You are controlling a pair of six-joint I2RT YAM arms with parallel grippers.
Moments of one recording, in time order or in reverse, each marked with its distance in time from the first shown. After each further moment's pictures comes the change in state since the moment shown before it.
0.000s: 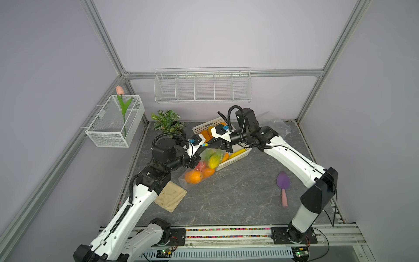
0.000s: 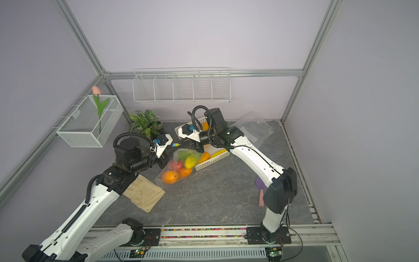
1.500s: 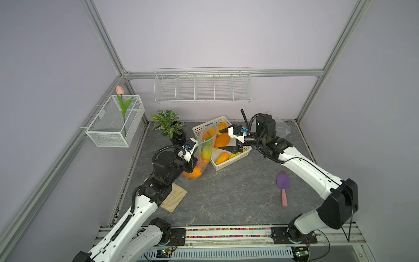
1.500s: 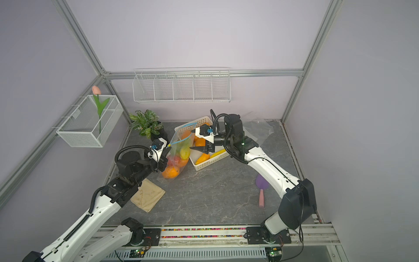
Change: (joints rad) left arm -0.015 -0.124 -0.206 0.158 -0.316 -0.080; right arm -0.091 -0.209 -0.344 0.422 0.037 0.045
